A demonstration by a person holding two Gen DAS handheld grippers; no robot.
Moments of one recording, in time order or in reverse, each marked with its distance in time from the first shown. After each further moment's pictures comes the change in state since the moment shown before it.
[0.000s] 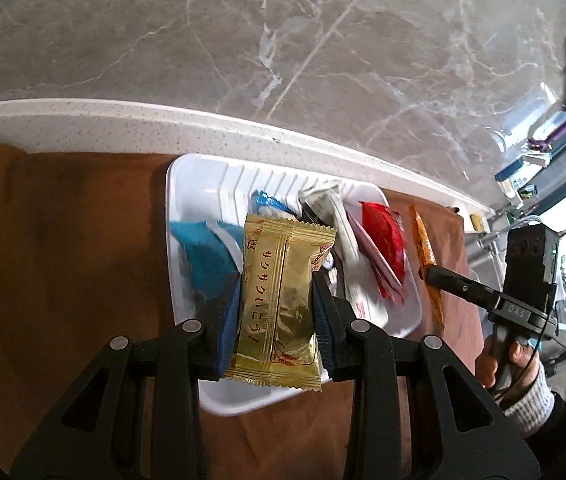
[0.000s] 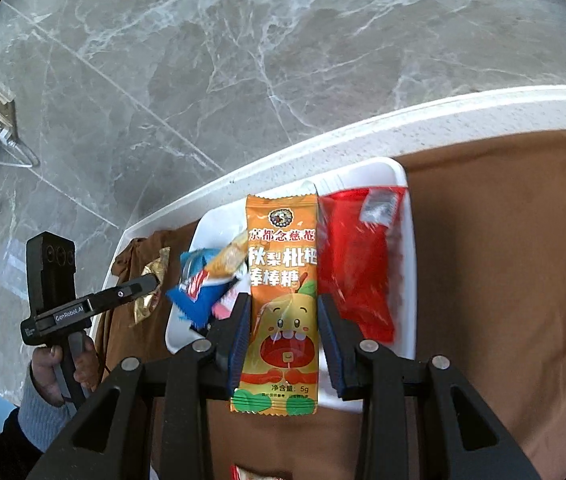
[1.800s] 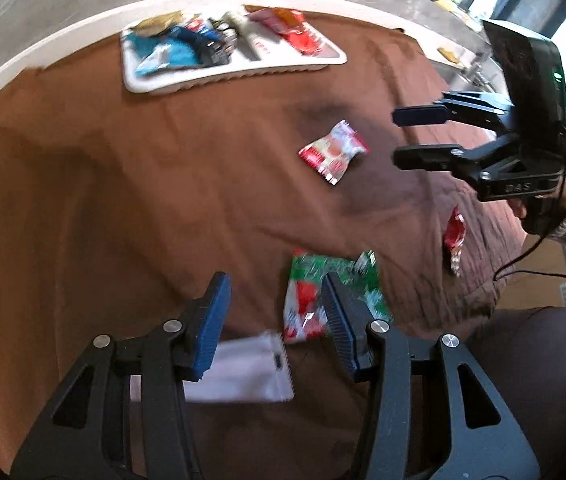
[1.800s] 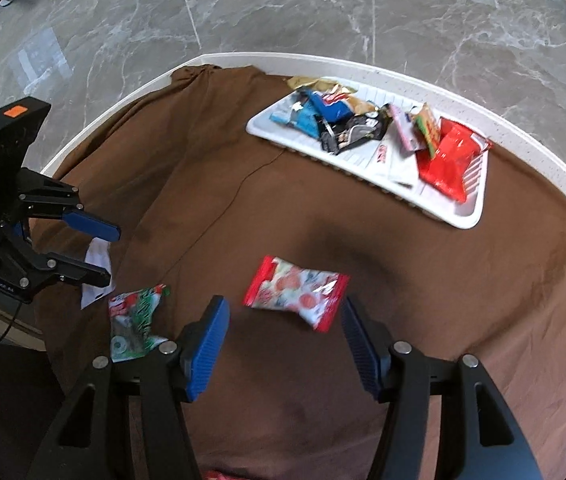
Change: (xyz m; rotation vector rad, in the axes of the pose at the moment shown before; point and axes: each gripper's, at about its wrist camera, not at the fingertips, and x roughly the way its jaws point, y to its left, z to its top) left arm -0.089 -0.073 -0.277 0.337 0.207 0.151; right arm -0.045 0.093 -0.186 -0.631 0.194 -0.141
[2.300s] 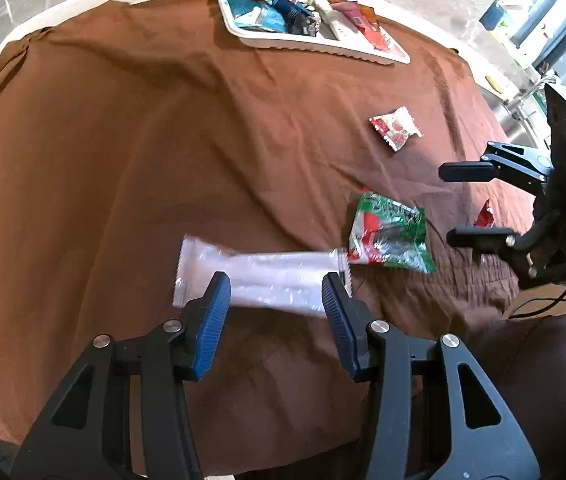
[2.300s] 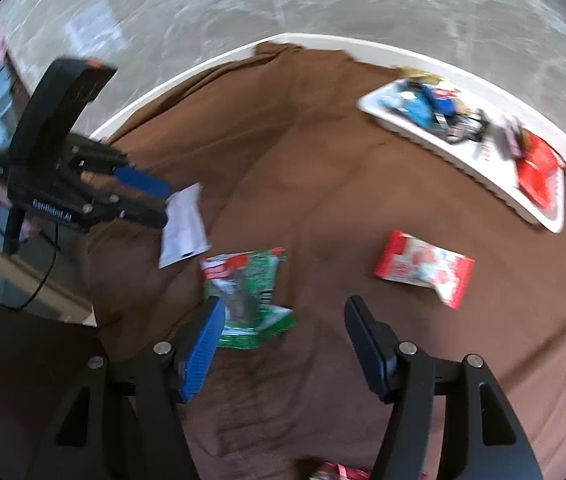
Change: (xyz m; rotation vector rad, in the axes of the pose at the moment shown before) left arm -0.021 0.040 -0.058 -0.193 0.012 0.066; right arm 0.021 0.086 -0.015 -0.175 0.041 0.142
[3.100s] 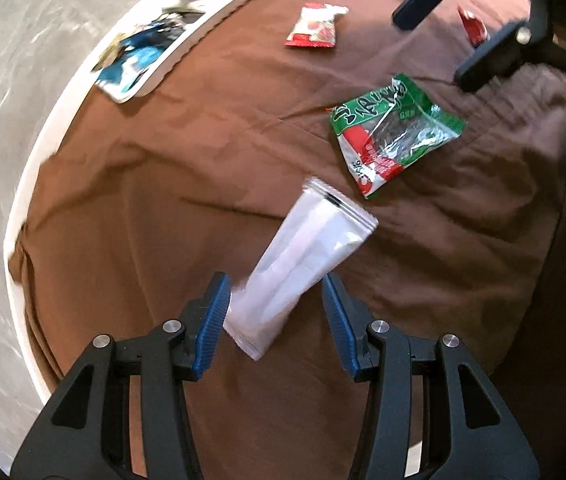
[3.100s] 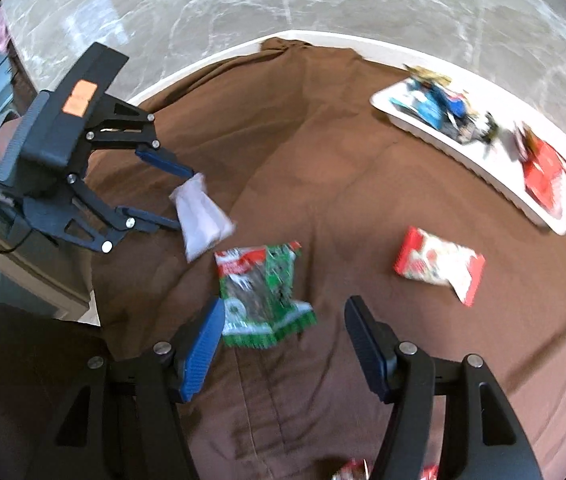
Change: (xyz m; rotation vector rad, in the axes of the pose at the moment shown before) left arm 0.032 -0.060 -0.011 0.774 0.107 0.319; right arm -0.008 0.002 -0.014 0.068 -0.006 -0.026
